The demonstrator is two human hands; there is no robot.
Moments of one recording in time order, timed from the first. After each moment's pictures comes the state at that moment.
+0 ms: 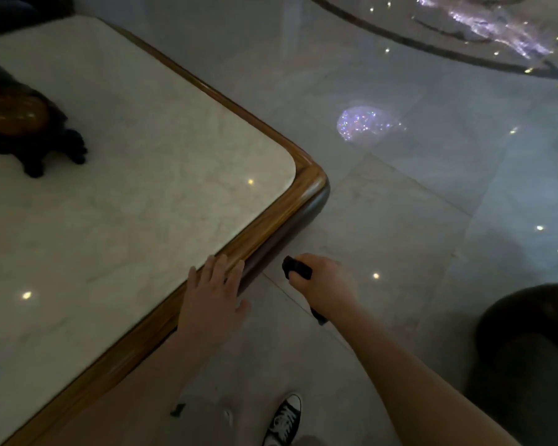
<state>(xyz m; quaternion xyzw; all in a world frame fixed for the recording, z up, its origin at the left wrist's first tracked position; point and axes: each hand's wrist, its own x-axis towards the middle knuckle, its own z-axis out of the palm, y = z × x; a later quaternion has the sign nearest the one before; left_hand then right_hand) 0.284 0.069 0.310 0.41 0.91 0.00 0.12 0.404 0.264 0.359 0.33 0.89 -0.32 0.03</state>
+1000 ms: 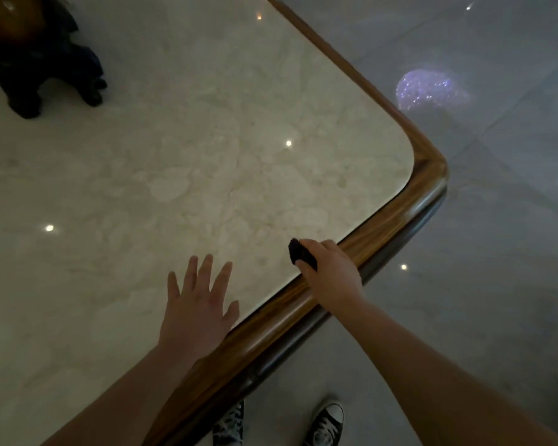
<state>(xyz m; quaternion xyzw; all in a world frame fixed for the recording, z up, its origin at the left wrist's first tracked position) 0.023 0.004 0.071 0.31 0.93 -0.02 0.18 0.089 0.253 0.102 0.25 0.92 -0.29 0.10</state>
